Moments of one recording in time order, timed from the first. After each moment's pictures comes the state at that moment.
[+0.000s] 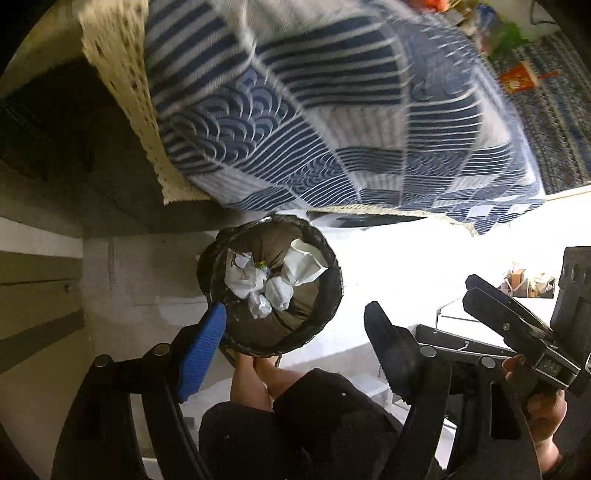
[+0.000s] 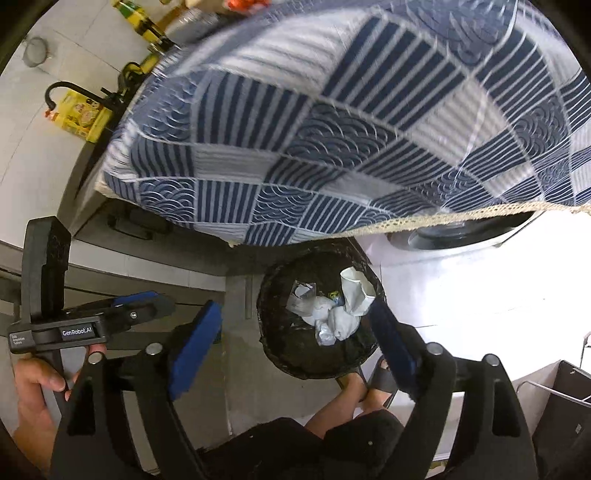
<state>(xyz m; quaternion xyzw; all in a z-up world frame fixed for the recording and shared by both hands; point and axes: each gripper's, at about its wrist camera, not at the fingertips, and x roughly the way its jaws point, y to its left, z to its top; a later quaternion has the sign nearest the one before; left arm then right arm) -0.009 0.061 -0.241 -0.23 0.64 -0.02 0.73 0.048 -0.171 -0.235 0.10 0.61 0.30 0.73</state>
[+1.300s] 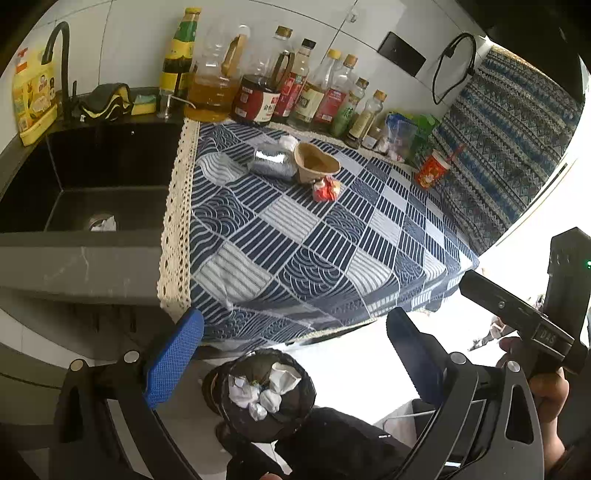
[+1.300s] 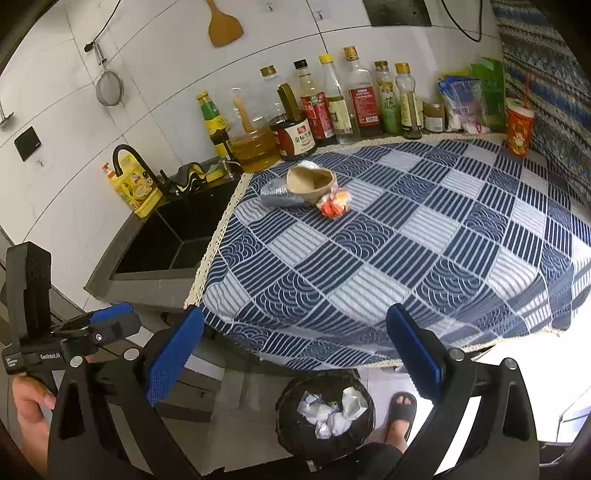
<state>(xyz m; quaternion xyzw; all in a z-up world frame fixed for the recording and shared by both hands) -0.009 0.096 -0.049 -0.19 0.43 -0.05 0.88 0.073 -0.158 -0.047 0.08 0.42 0.31 0.85</state>
